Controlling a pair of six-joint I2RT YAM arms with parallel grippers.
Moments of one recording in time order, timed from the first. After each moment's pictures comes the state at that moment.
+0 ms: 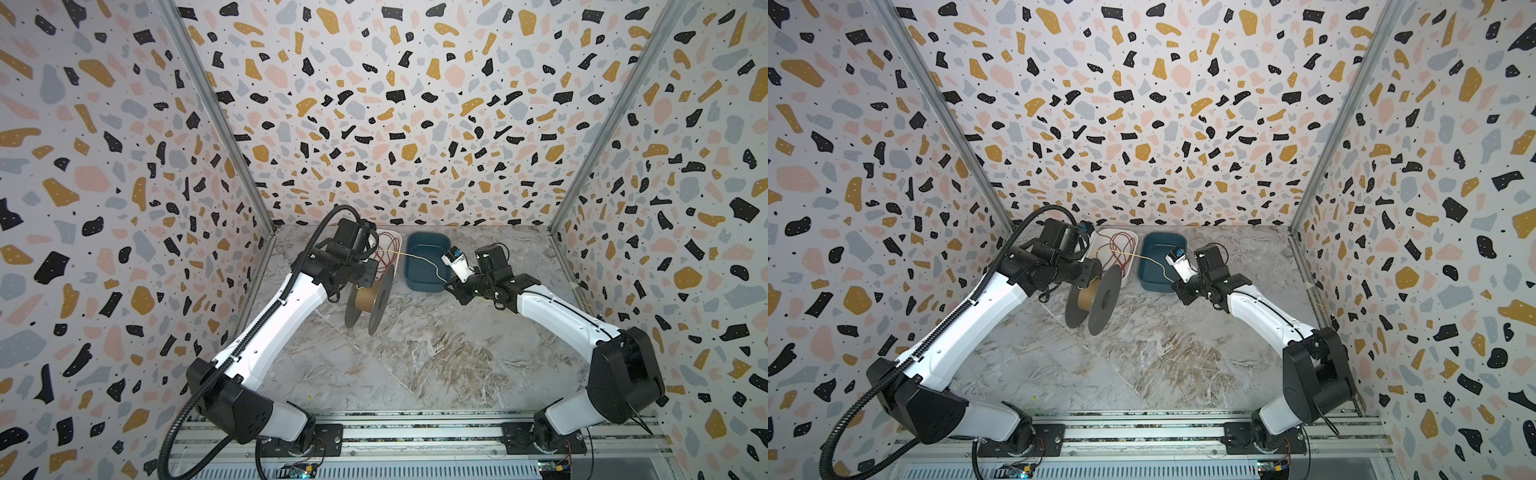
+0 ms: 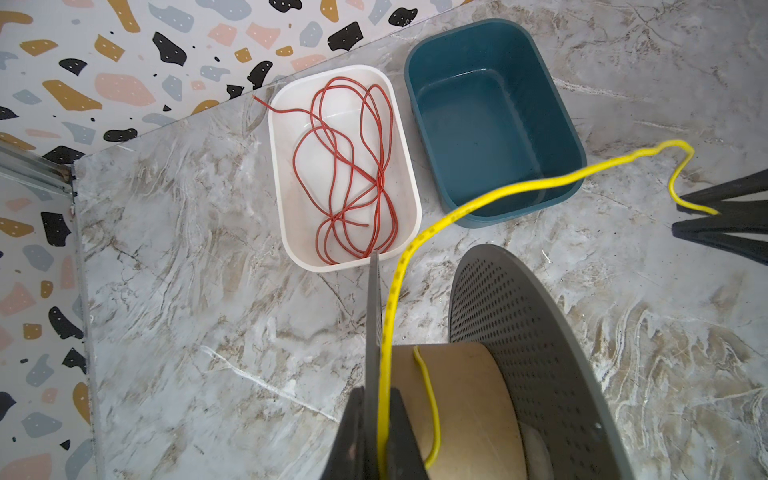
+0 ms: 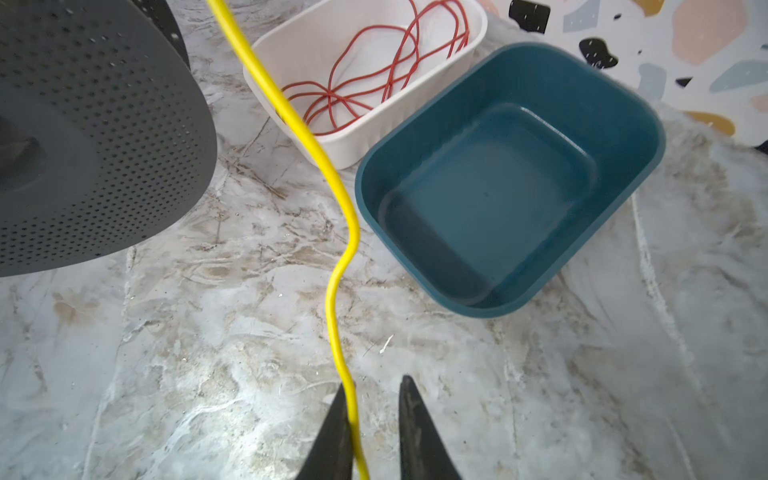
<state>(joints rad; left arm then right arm) -0.49 1.44 1.53 -0.95 -0.14 -0.07 0.46 1.50 1.08 -0.34 -0.32 -0.19</state>
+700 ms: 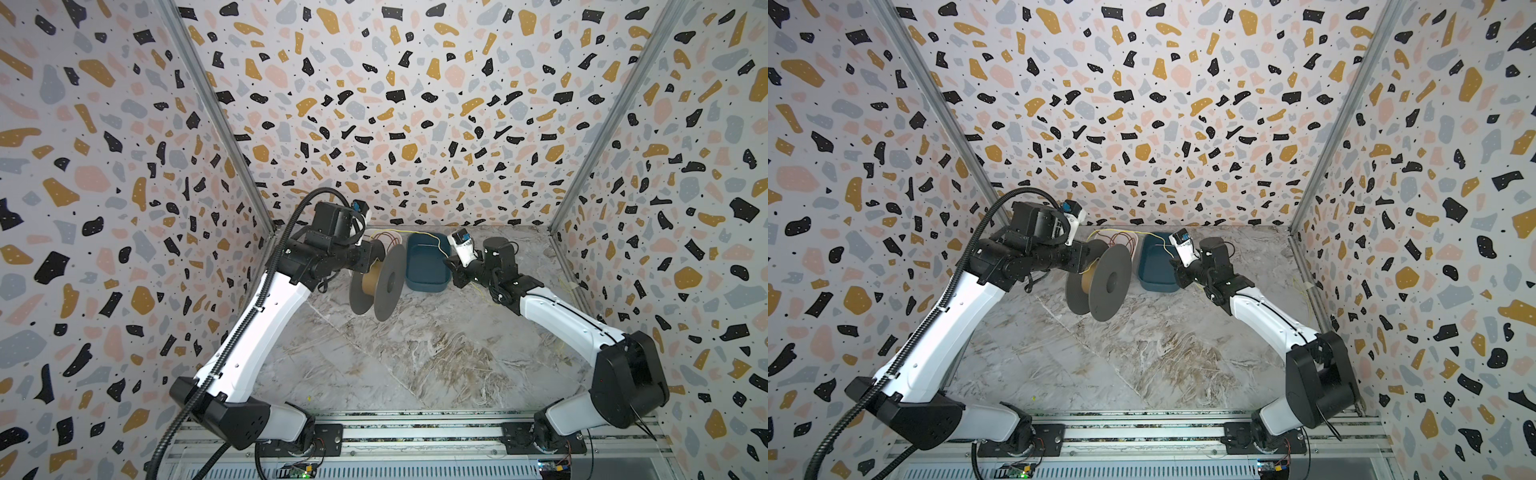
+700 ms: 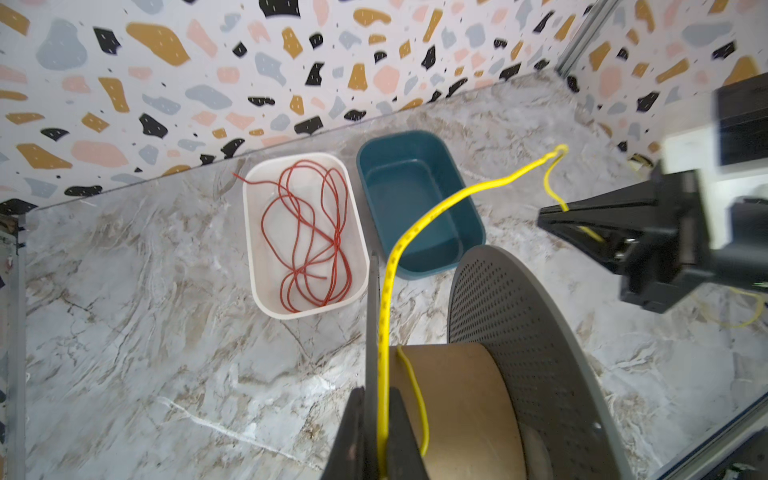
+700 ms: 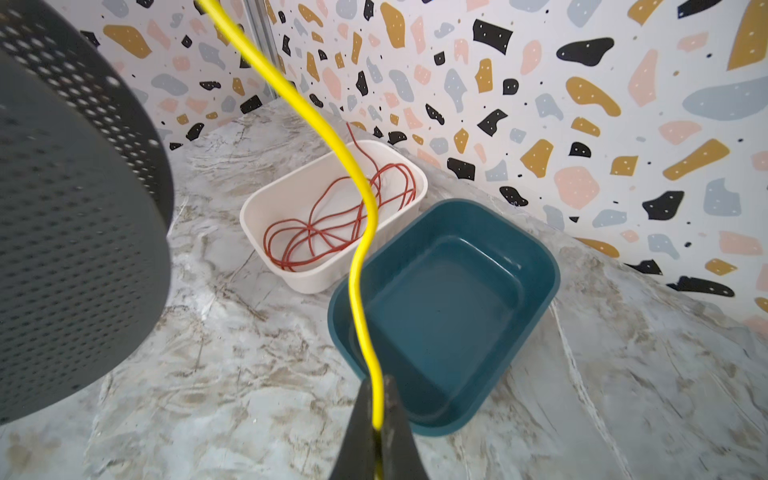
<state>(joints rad) -0.44 1.39 1.72 -0.98 0.05 -0.11 0.45 1.52 1.10 0.01 -0.31 -0.10</state>
